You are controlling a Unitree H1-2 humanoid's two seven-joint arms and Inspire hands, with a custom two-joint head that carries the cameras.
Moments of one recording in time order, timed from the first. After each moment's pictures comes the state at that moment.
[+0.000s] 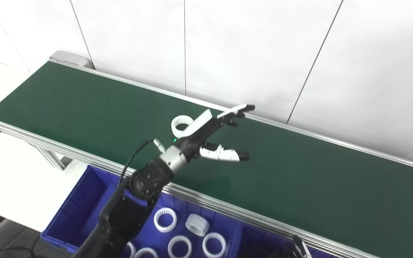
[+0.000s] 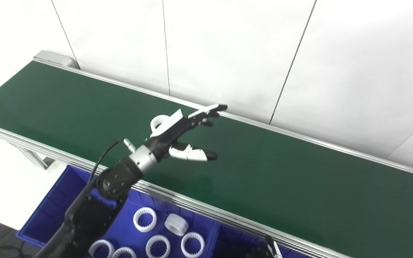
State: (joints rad) left arm -0.24 0.16 -0.15 0.04 0.35 -0.17 -0.22; right arm 0.46 -0.15 0.32 0.06 -0.20 -0.41 -0.15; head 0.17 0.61
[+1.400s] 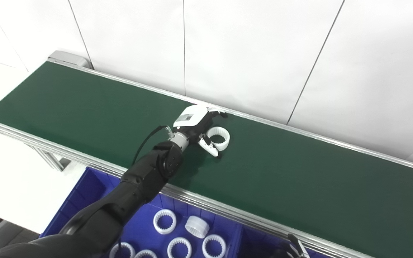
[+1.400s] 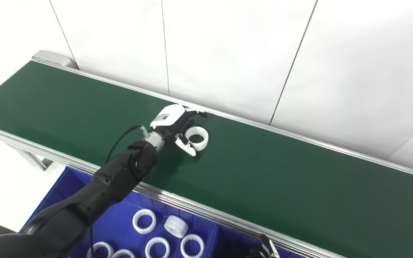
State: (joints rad) left arm -0.52 0.16 -0.28 0.80 0.61 -0.24 0.23; right arm 0.44 -0.19 0.41 0.04 -0.18 -0.41 -0.26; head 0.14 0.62
